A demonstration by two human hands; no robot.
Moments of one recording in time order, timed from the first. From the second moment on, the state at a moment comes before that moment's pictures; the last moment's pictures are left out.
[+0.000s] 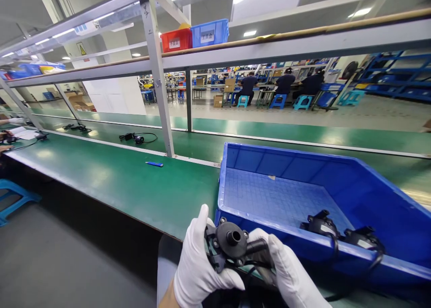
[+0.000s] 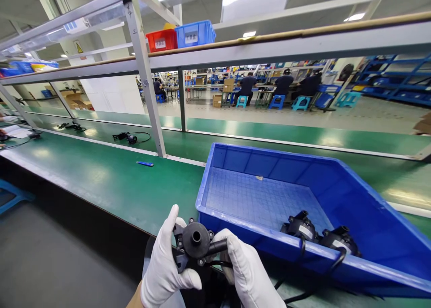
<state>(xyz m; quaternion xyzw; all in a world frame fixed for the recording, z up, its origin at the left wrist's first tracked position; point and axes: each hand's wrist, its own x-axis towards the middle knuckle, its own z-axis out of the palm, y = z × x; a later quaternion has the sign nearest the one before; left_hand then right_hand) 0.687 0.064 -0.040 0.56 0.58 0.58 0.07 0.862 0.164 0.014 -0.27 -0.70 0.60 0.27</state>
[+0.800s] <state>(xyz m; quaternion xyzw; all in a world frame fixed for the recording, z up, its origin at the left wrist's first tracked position) 0.686 0.061 -0.050 0.54 0.58 0.60 0.08 0.859 0.162 0.020 -0.31 -0.73 0.56 0.25</state>
